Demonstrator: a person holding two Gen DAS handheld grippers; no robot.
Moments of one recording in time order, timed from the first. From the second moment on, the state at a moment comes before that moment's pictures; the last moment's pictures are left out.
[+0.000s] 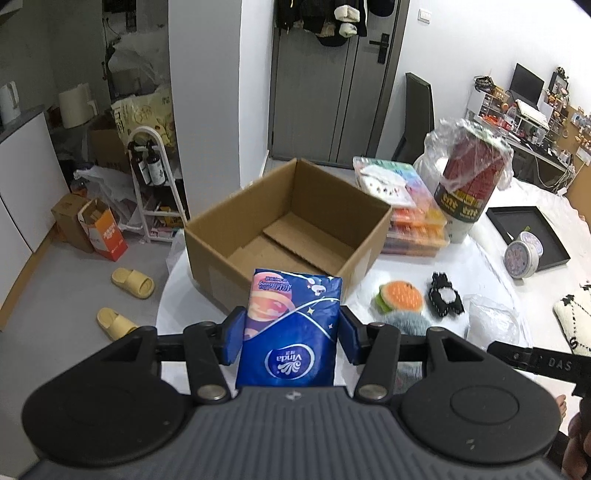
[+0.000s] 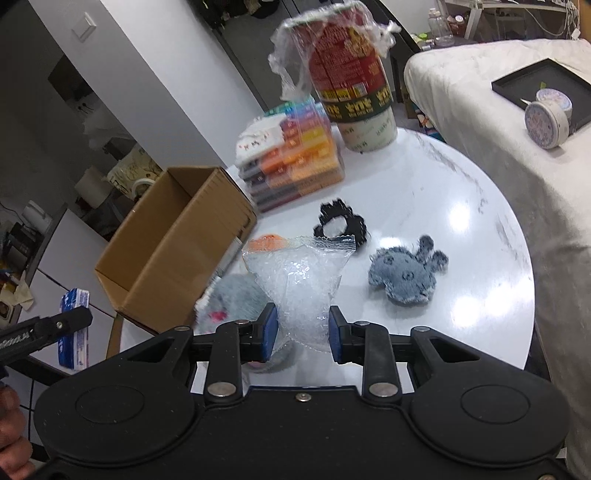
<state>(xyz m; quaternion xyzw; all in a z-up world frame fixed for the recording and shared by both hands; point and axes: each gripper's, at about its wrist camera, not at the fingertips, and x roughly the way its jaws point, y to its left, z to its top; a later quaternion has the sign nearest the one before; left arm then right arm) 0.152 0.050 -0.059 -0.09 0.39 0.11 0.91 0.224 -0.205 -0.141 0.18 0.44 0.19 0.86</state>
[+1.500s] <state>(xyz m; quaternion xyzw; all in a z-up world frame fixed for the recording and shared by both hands) 0.227 0.100 -0.051 -0.09 0.39 0.12 0.91 0.276 -0.120 -0.061 0.13 0.40 0.26 0.87</state>
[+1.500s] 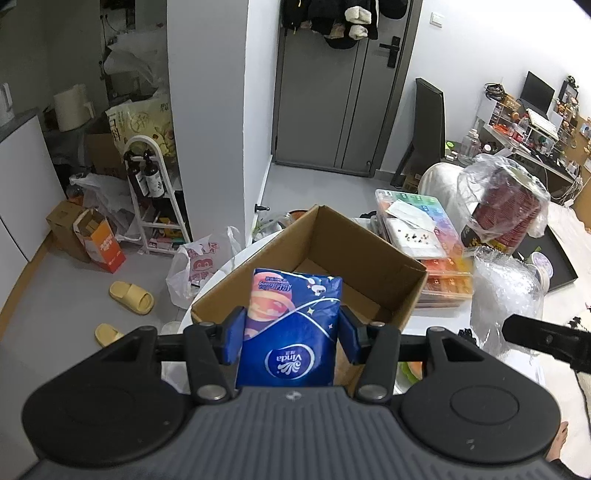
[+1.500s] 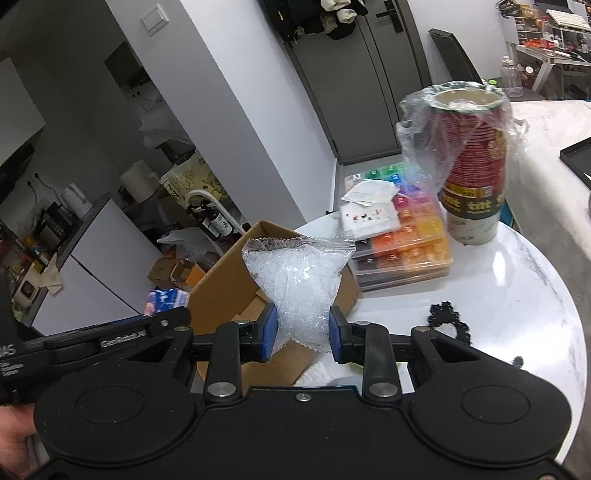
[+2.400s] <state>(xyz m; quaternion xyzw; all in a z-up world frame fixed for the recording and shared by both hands) 0.248 0.145 -0.064 -0.13 0.38 0.14 0.90 0.297 -0.063 -0.076 0.12 0.43 0.27 0.86</state>
